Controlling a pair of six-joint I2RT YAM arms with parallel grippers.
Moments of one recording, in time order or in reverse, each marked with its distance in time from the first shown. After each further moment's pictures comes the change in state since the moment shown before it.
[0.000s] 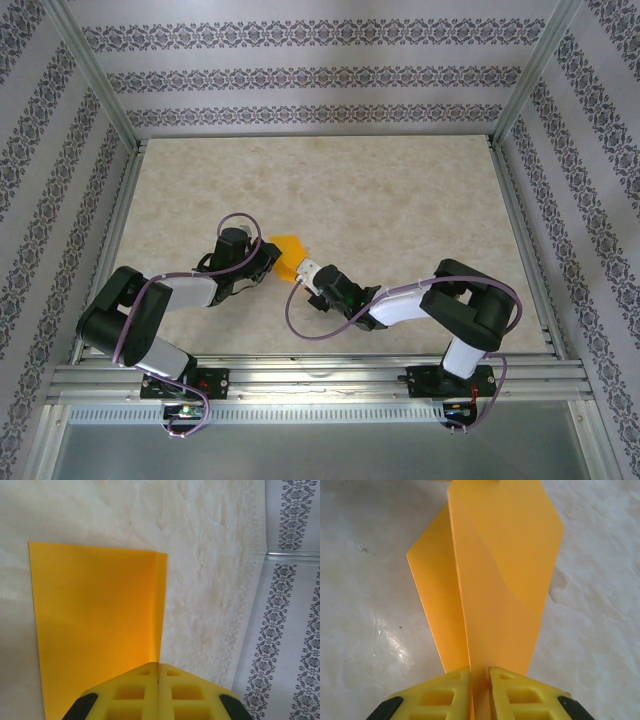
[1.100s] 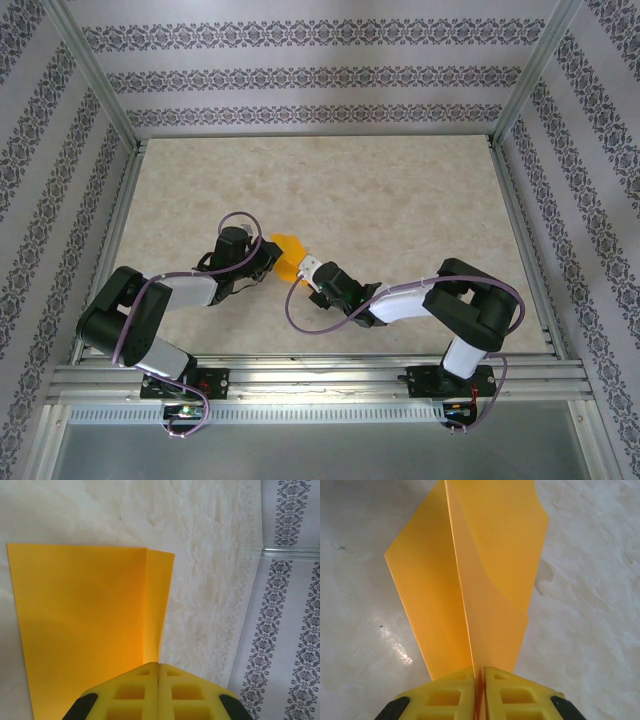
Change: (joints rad) left arm 0.000 0.000 0.008 0.000 0.019 0.000; right arm -0.015 -0.007 0.023 -0.056 0.013 0.019
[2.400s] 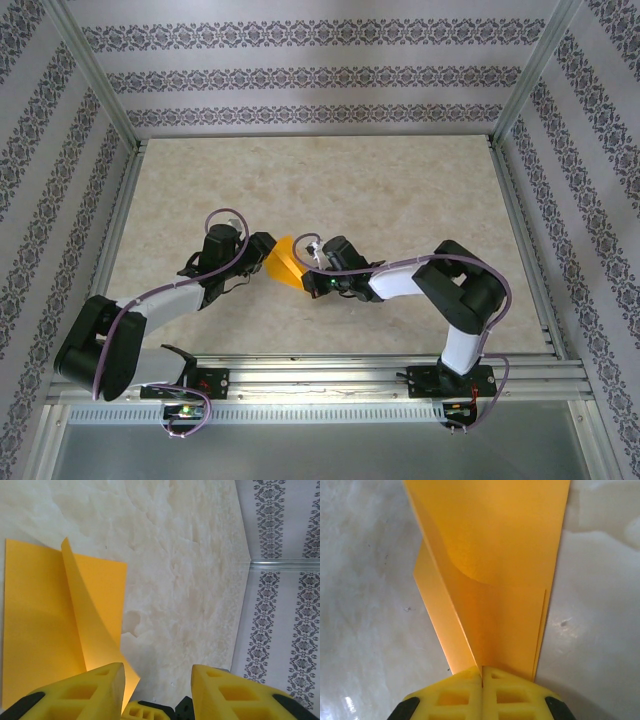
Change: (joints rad) left arm 0.026 -0.198 0.001 -0.170 -0.053 0.047; right arm -0.204 0.106 0.100 -0.023 -0.630 0.591
